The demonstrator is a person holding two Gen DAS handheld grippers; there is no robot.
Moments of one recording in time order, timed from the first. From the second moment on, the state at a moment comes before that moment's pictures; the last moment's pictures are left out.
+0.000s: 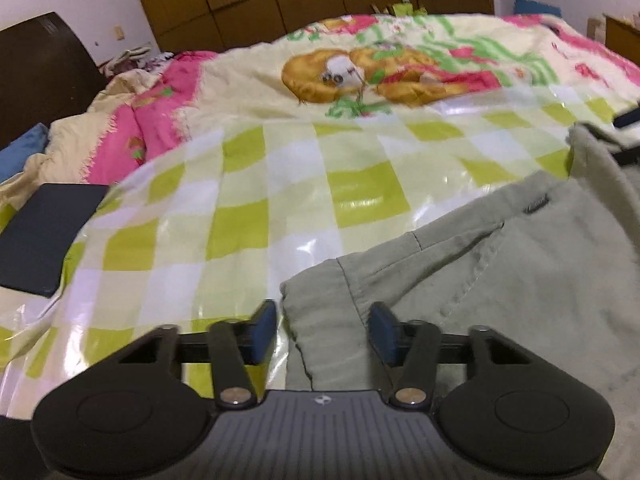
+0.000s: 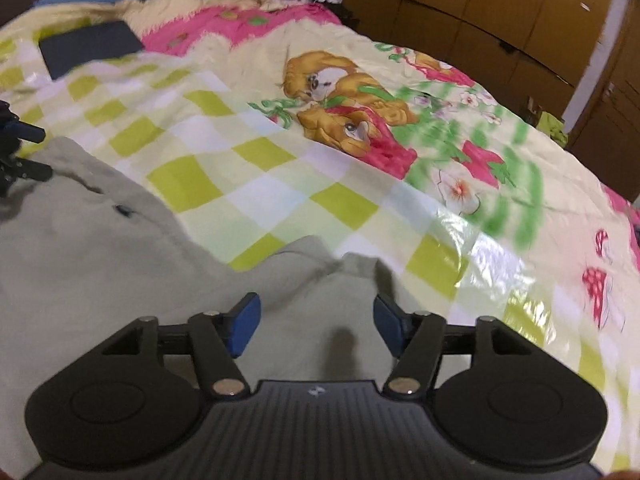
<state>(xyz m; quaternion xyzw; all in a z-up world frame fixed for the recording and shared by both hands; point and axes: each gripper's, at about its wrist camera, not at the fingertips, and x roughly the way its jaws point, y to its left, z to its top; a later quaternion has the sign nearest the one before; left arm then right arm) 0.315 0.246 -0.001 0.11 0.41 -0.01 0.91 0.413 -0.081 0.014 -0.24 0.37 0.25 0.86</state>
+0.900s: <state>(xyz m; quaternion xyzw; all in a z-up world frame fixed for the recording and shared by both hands) 0.317 0.251 -0.003 0.10 0.41 0.02 0.91 0.474 -0.117 0.007 -0.19 0.44 0.17 0.86</state>
